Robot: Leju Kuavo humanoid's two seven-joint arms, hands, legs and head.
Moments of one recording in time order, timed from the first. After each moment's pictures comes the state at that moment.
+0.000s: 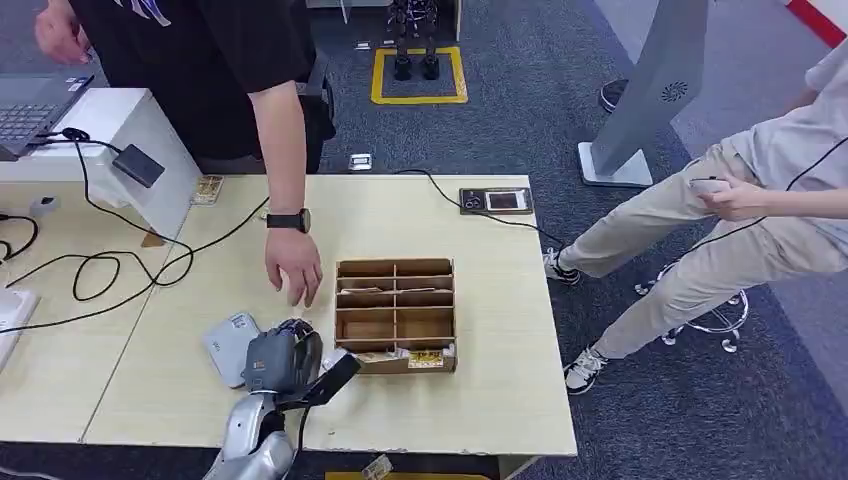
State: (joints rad) left arm -0.28 -0.07 -0.23 -0.68 -0.98 0.71 -0.12; right arm -0.02 -0.03 0.65 -0.09 -0.27 -0.39 0.28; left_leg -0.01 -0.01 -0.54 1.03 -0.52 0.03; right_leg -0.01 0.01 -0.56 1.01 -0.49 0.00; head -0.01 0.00
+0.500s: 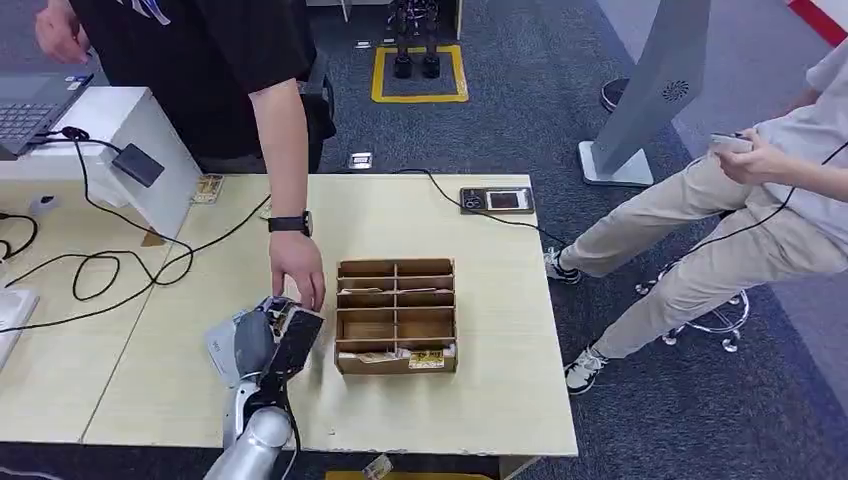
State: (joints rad) left arm -0.24 -0.11 -0.19 -0.94 -0.54 0.63 -0.24; right arm -0.02 -0.02 0.69 -0.08 -0.34 -0.41 0.28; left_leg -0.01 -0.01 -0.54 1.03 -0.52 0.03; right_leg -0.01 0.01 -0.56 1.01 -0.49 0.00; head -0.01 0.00
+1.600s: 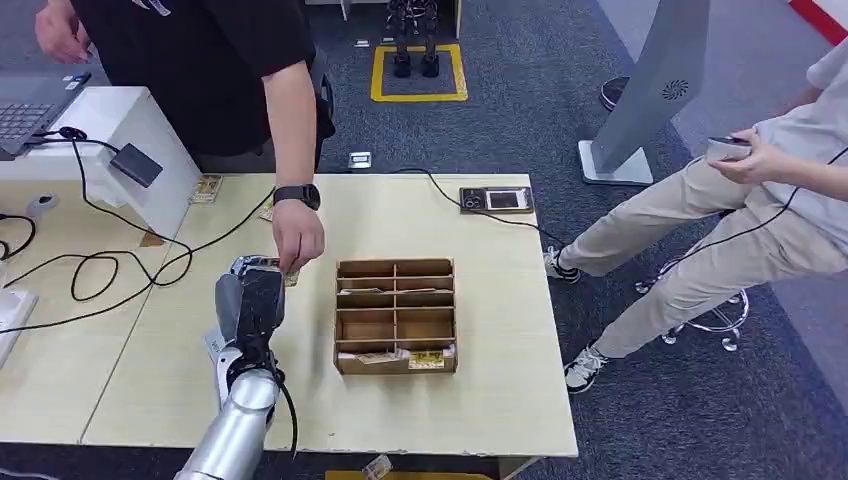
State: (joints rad) left arm -0.31 -0.11 -0.19 -1.05 -0.34 0.65 -0.26; right arm -0.03 -0.02 0.80 -0.07 -0.41 -0.42 0.29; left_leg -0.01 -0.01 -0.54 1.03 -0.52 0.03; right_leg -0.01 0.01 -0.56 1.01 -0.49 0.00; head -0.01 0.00
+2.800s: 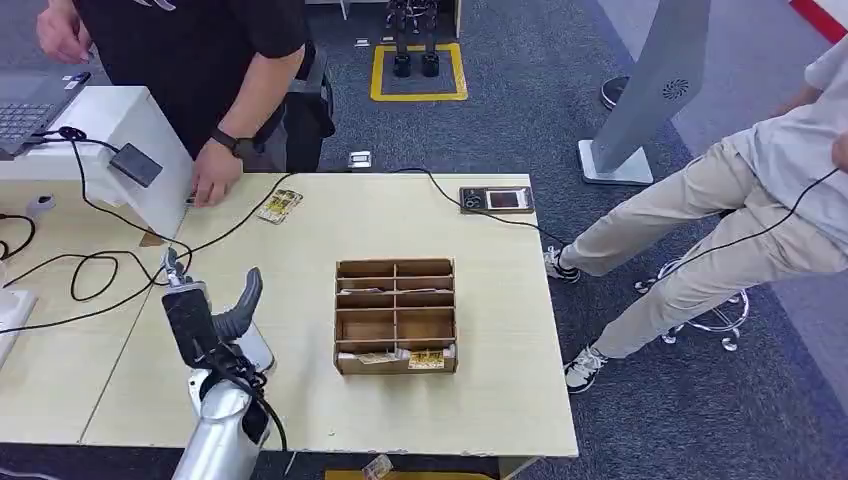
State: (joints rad) left arm -0.20 -0.13 -0.11 -1.27 0.03 0.63 -0.48; right arm -0.03 -0.02 0.89 -0.06 -0.54 -0.45 0.28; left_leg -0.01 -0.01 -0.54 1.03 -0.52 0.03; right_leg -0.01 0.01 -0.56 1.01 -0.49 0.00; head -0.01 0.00
